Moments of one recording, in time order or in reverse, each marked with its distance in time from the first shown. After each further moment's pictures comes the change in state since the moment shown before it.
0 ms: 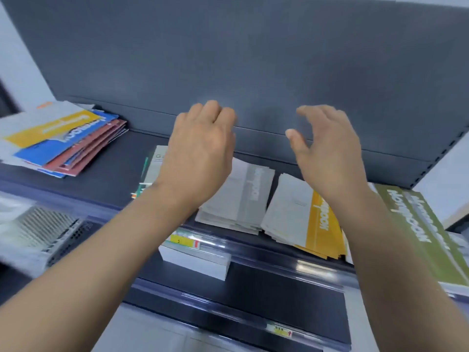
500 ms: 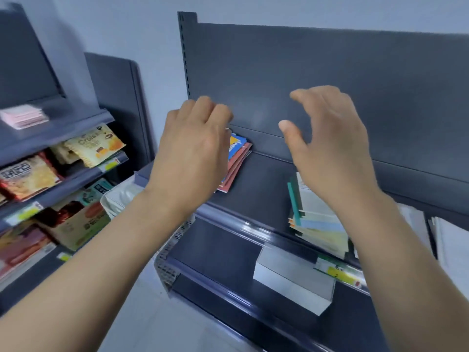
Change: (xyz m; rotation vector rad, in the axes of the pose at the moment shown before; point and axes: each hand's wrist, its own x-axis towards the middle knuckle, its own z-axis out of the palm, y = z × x) left_hand -0.081 -0.267 -0.156 0.222 0.085 -0.118; right_hand 0.031 -0.319 0.076 0.160 0.038 -0.234
